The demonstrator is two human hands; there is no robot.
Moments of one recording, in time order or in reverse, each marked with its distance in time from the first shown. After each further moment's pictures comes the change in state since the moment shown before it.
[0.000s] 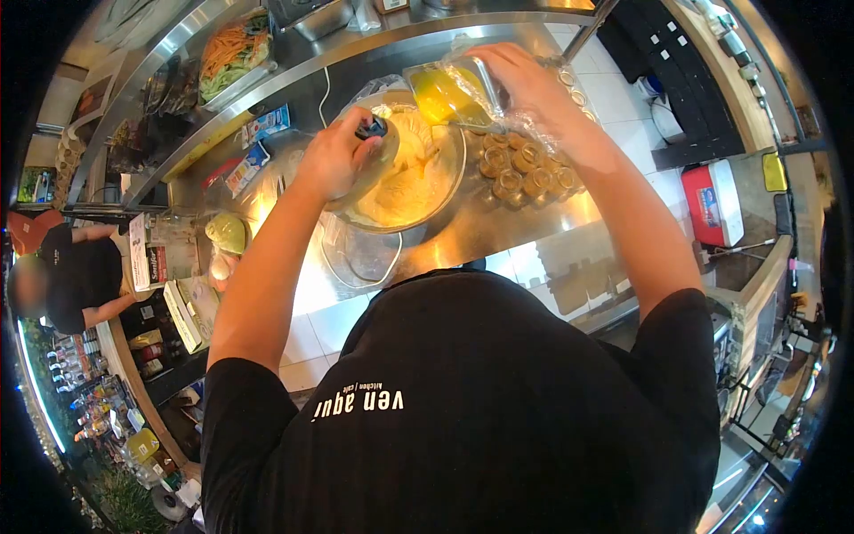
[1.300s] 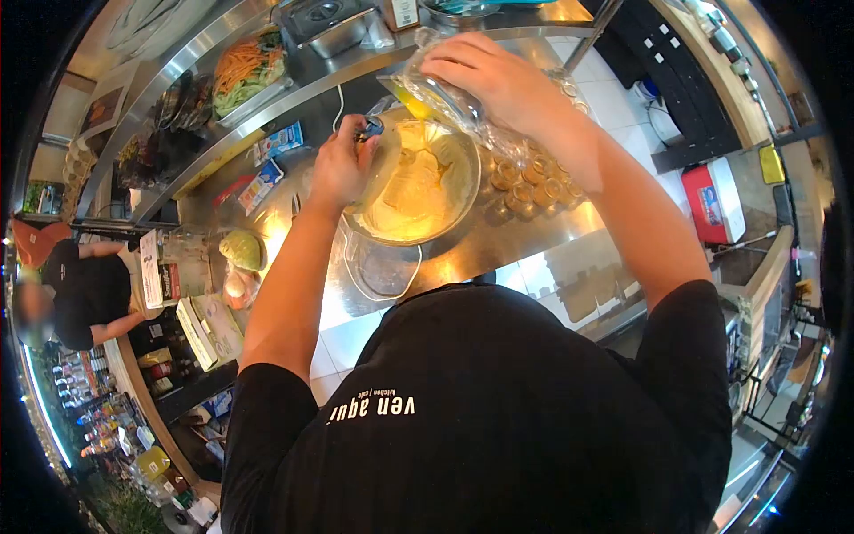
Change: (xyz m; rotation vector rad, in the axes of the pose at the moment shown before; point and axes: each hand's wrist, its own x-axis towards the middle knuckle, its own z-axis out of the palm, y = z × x) left_hand 0.003 -0.026 0.000 -0.059 0.172 -0.142; right_hand 0.064 -0.048 -0.002 -0.216 -0.004 -0.162
